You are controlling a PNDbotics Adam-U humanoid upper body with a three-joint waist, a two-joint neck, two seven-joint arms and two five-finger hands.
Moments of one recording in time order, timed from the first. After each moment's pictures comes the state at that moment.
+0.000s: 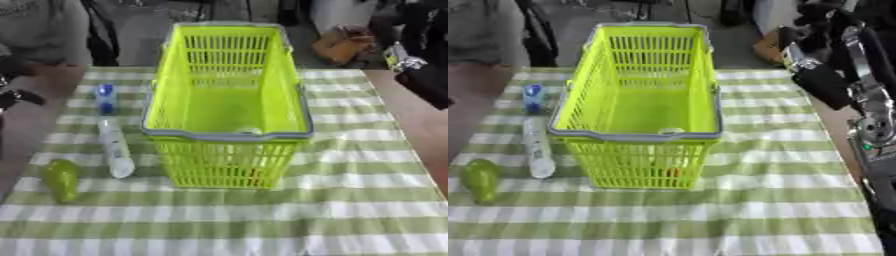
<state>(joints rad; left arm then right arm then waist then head) -0.16 0.41 0.17 -1.88 -0.17 0.00 -0.03 -0.46 -0.41 0.03 -1.78 0.37 0.02 -0.06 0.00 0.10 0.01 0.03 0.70</state>
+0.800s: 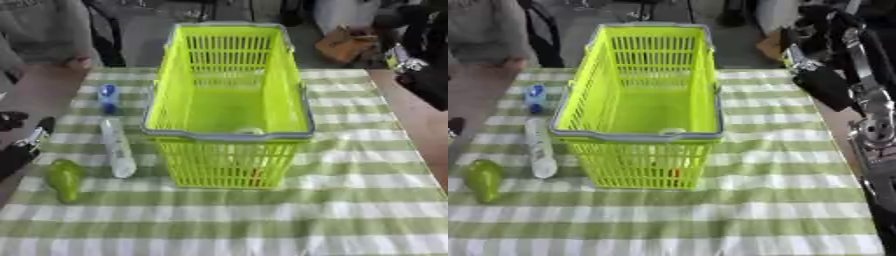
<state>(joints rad) -0.07 0.41 0.17 -1.85 -0.92 0.34 -0.27 -0.46 -0.41 0.03 -1.78 0.36 0.02 -0.05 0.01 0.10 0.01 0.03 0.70</state>
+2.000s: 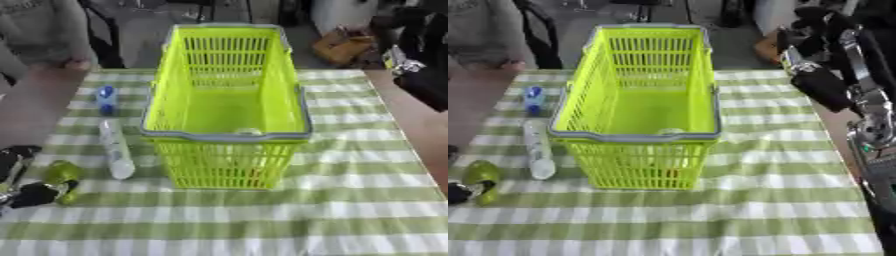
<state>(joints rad) -0.13 0.38 0.15 -1.65 -1.12 0.32 -0.36 -0.46 -0.41 0.04 -1.78 0.36 0.02 -0.05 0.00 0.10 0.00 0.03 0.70</state>
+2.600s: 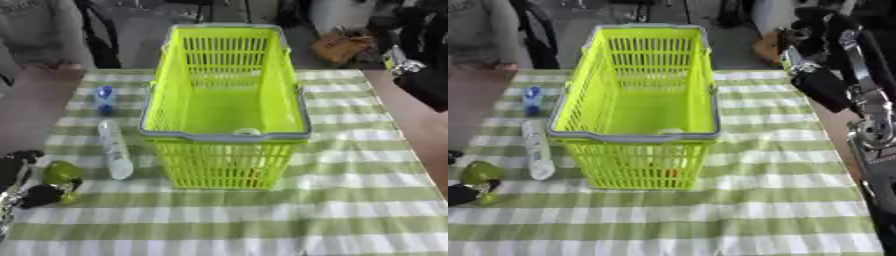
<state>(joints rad) -0.15 0.37 0.14 -1.53 -1.09 0.33 -0.28 -0.46 -0.41 0.04 -1.78 0.36 0.02 -0.05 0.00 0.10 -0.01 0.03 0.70</state>
